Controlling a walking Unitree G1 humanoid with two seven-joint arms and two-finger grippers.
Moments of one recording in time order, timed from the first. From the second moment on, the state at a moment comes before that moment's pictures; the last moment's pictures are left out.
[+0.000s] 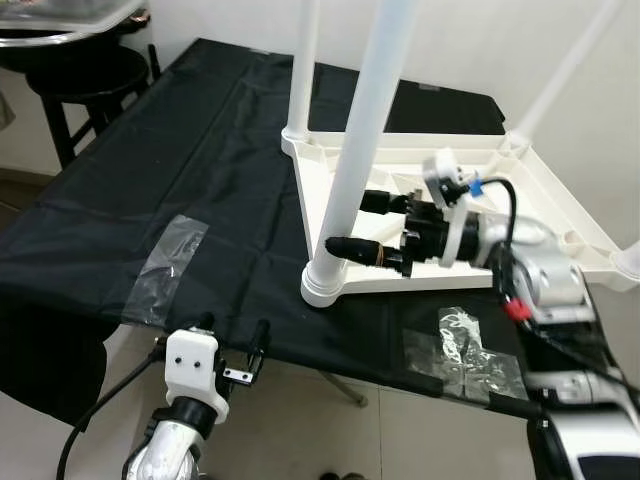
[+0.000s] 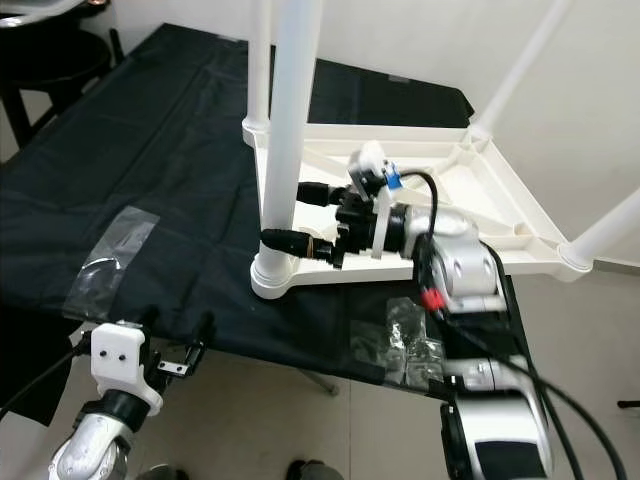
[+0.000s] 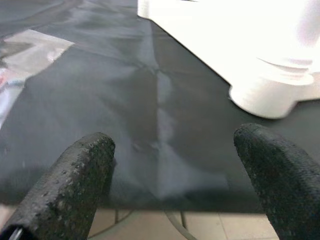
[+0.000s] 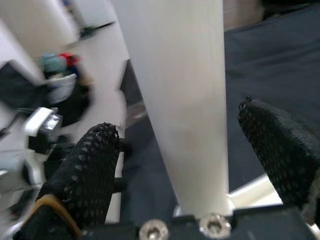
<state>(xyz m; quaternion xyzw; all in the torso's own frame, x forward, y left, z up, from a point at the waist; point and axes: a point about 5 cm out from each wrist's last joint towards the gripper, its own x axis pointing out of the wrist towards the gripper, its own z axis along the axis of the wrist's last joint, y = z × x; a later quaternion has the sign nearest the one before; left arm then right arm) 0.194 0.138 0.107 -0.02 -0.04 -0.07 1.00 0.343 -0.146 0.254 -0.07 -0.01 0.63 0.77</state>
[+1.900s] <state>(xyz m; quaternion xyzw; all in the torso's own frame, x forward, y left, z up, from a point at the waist) 0.203 0.143 0.104 0.00 -0.02 -0.06 1.00 0.326 -0.087 0.175 0.02 -0.01 0.24 0.97</state>
